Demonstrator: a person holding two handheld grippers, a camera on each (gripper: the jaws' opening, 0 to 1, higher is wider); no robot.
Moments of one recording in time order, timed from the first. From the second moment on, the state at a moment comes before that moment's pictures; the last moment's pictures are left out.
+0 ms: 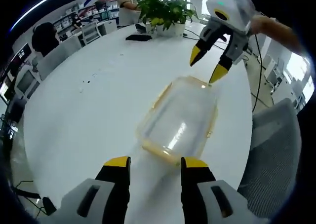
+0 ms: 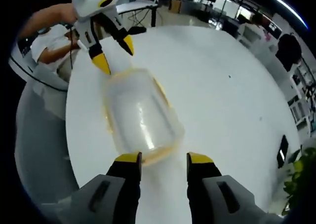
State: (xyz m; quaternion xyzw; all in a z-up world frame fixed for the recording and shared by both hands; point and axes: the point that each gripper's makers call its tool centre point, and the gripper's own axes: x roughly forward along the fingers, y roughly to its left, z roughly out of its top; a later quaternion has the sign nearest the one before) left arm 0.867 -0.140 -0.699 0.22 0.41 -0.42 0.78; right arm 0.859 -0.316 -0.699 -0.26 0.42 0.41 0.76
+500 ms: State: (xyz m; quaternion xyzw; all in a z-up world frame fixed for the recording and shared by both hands) left arm 0.859 -0.150 -0.710 0.14 0.42 -0.37 0.81; right arm 0.855 -0.308 -0.709 -0.15 0.42 0.36 0.82
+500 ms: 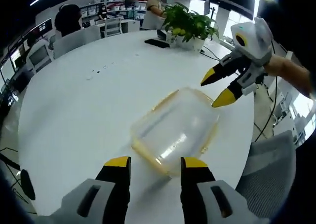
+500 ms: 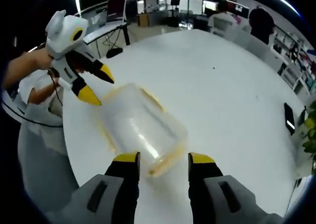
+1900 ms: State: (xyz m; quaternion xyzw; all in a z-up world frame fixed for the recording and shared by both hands) left arm 0.852 -0.169 -0.725 0.02 0.47 -0.35 0.81; right arm 0.849 -0.291 -0.724 -0.03 0.48 0.31 0.82
